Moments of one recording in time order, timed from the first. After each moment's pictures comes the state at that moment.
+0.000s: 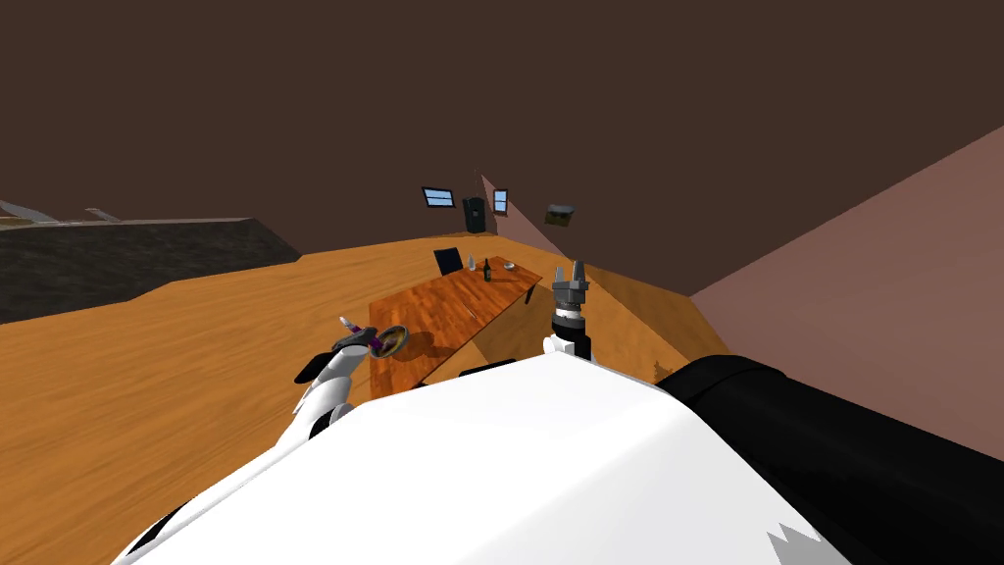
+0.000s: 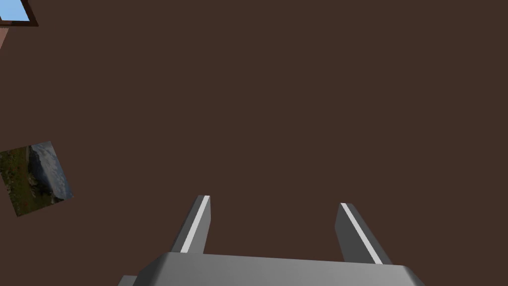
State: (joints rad) left arm -0.24 0.38 0.61 -0.80 0.75 0.04 0.96; right arm 0.55 0.03 0.00 -2.30 -0.07 -0.60 0.06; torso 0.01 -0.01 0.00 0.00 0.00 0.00
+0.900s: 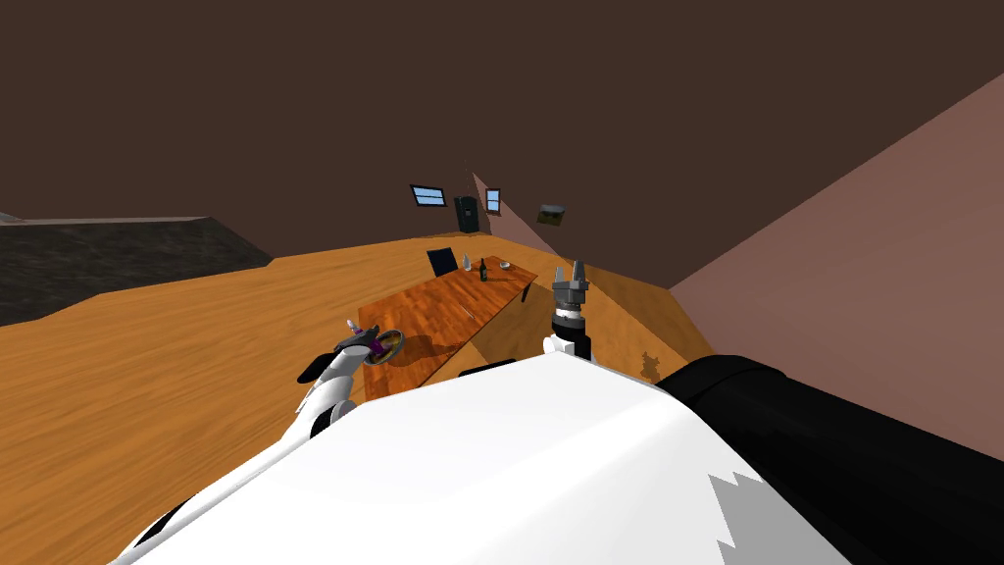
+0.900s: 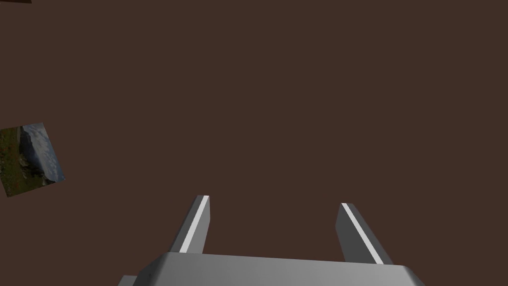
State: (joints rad) left arm -0.26 0.37 0.63 -0.77 0.73 0.04 0.97; right arm 0.55 0.03 0.00 -2.30 -0.07 -0.60 0.06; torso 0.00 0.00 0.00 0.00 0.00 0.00
